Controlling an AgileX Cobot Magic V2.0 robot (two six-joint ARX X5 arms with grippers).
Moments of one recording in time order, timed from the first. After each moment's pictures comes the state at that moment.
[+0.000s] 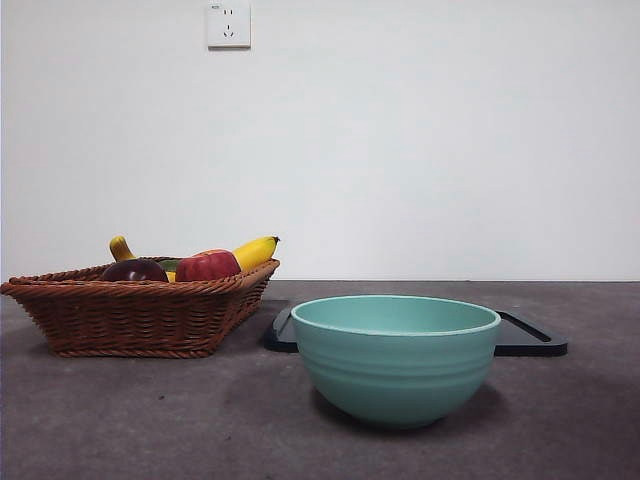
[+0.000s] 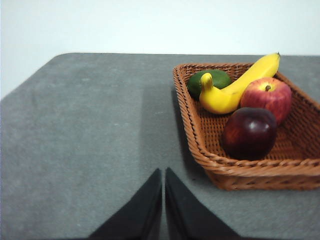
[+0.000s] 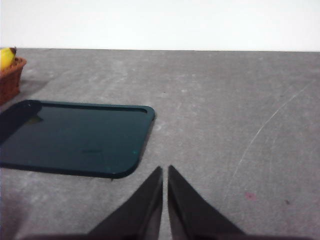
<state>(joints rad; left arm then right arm) 0.05 0.01 0.03 -0.18 0.10 -0.01 0.05 0.01 0.02 -0.16 -0.10 0.08</state>
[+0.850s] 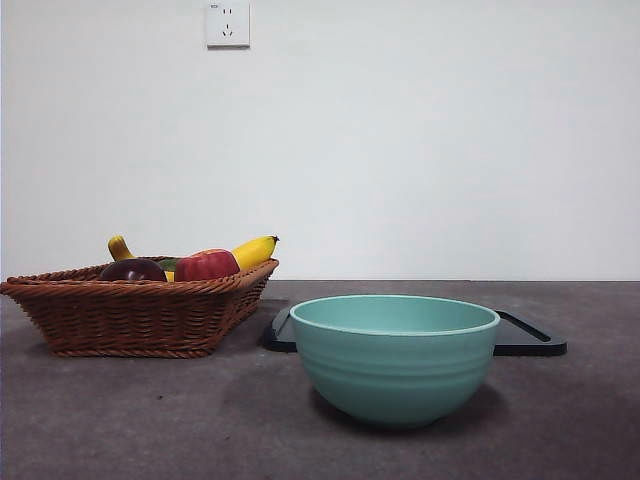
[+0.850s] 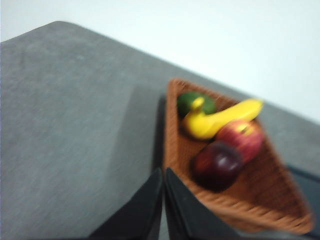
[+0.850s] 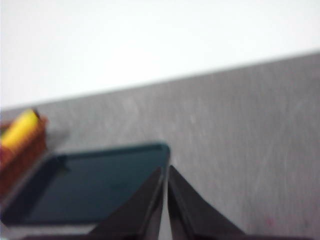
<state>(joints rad) 0.05 0.01 0.15 -0.27 0.12 -0.38 0.05 0.01 0.15 -0.20 -0.10 0.27</state>
